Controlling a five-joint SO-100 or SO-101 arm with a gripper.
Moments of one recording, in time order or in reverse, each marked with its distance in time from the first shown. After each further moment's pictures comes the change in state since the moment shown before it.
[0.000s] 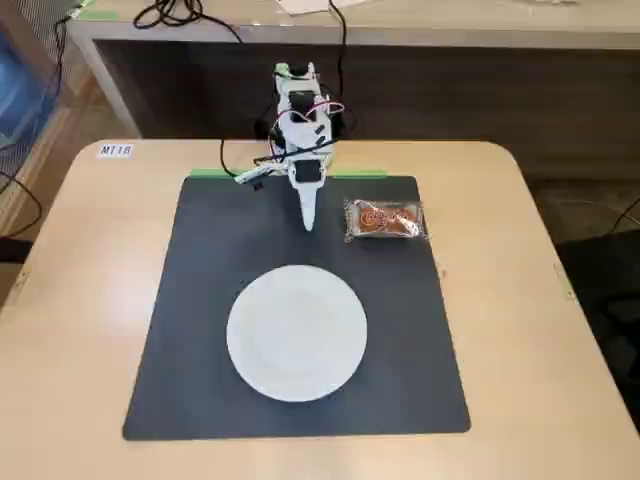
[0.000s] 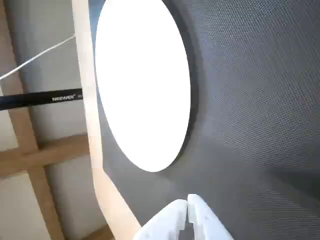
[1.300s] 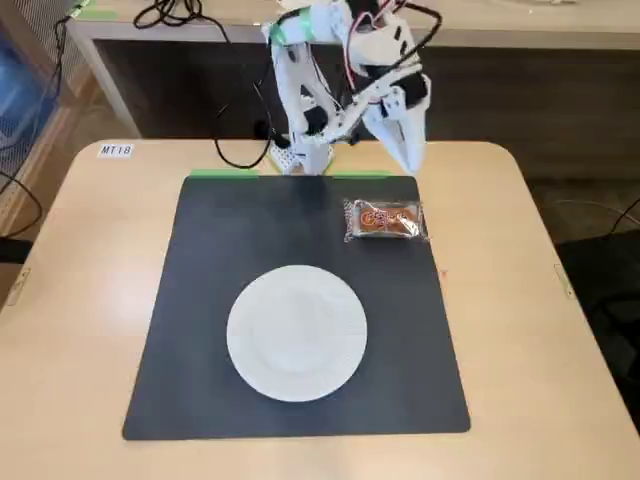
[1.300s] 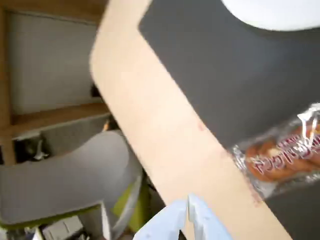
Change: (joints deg) arm -35.0 -71.1 -83.9 23.0 3.2
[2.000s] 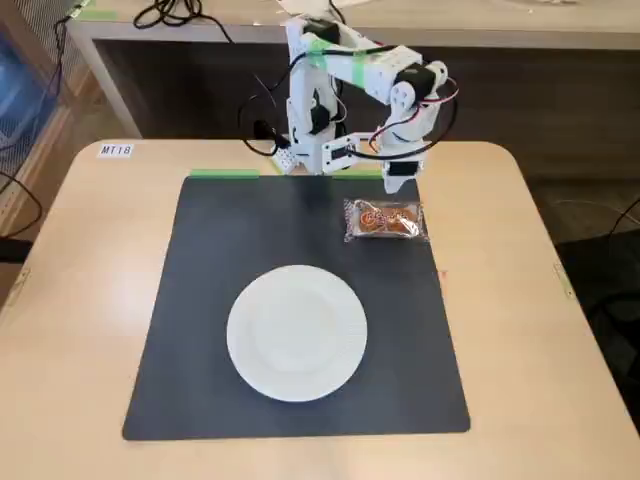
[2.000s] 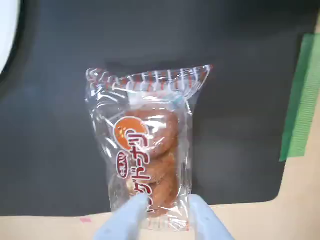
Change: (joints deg) arm -5.3 -23.3 -0.6 17.1 48.3
